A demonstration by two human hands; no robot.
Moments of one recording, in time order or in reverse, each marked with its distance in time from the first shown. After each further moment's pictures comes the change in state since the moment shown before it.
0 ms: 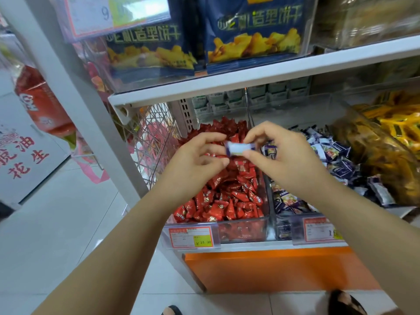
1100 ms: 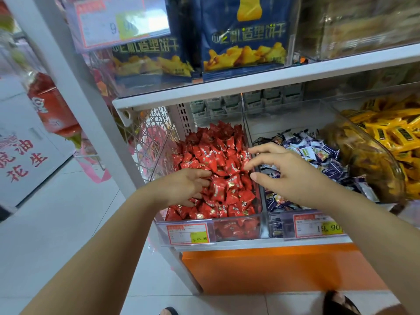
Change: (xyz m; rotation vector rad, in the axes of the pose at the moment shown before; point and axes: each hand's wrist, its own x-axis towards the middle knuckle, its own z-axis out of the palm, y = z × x) left_hand 0.000 -0.024 -0.015 0.264 -0.335 -0.548; right_hand -0.020 0.013 -0.018 -0.080 -0.361 0.155
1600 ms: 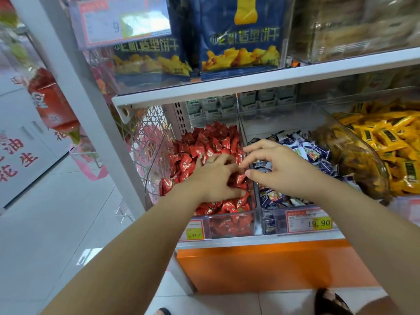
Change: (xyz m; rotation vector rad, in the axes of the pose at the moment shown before) left_hand 0.044 0.024 0.039 0.863 0.204 0.401; right_hand 0.004 -0.008 -0.004 -0.077 0.009 0.018
